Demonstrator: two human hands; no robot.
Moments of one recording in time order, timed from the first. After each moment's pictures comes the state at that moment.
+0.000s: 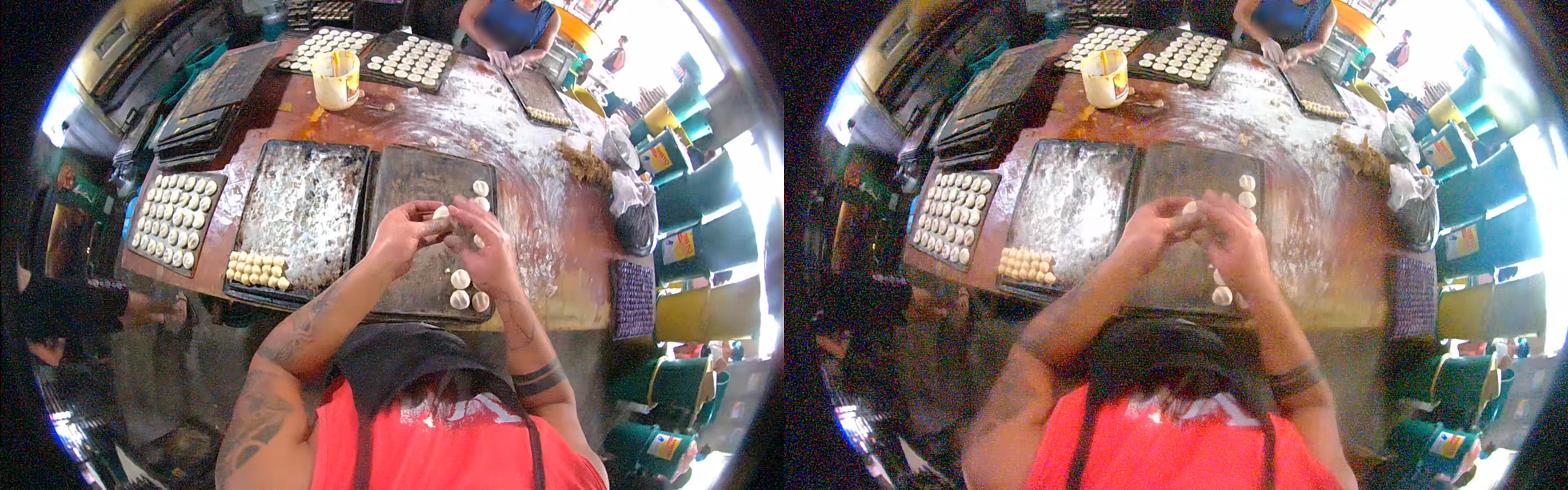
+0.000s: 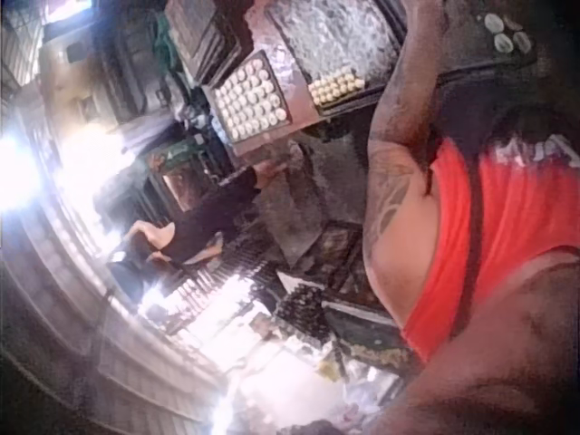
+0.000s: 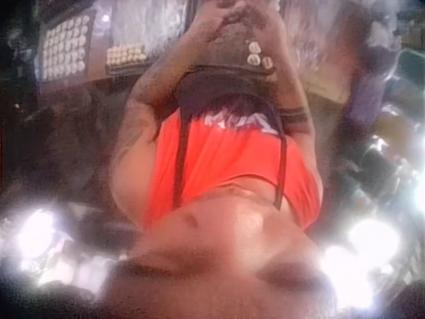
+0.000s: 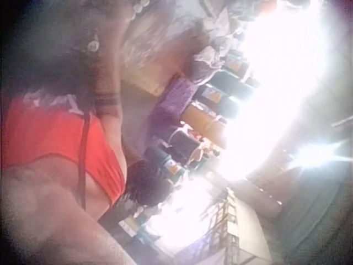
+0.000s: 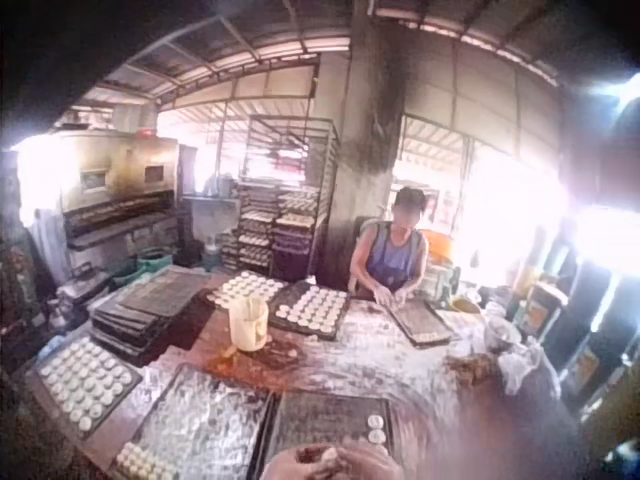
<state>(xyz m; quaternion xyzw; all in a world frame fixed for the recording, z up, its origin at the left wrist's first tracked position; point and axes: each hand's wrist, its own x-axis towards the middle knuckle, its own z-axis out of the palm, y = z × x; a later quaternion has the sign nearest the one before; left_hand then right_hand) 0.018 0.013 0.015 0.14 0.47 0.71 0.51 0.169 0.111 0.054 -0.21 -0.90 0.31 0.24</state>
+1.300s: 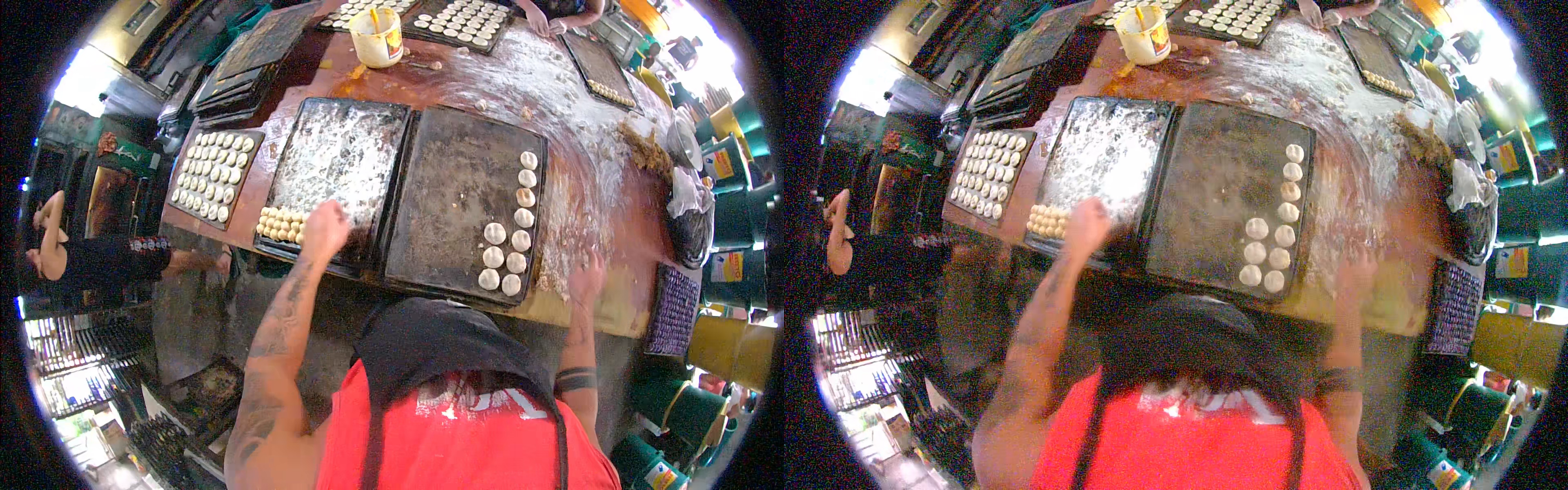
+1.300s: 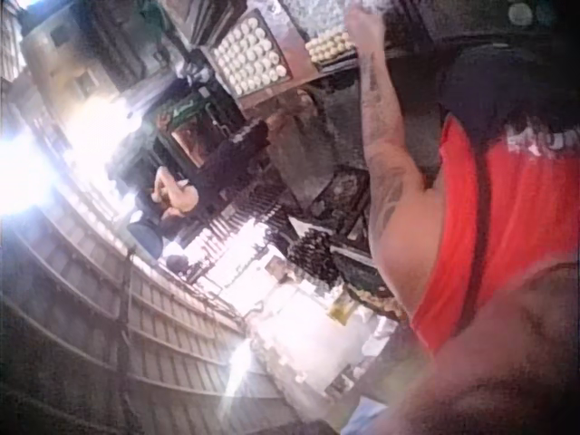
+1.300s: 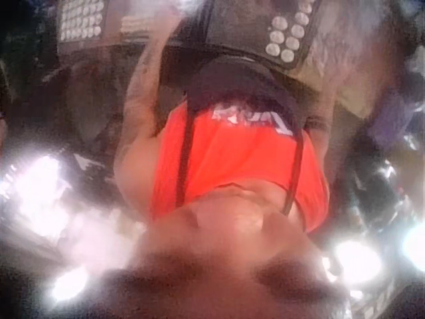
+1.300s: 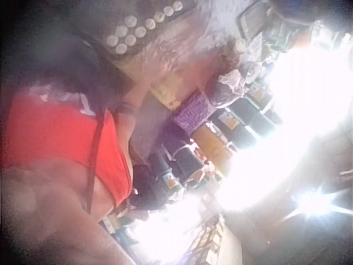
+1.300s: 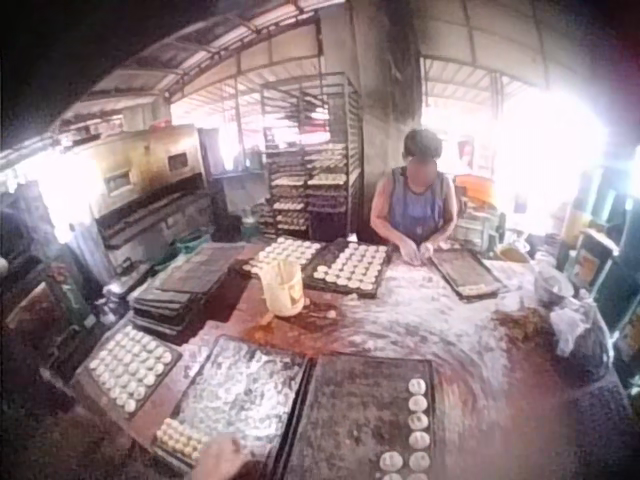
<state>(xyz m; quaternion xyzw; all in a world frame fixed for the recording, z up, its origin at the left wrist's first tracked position) -0.083 -0.144 -0.114 0.27 0.94 0.20 0.10 0.363 0.260 -0.125 -0.44 -0.82 0.23 0.29</state>
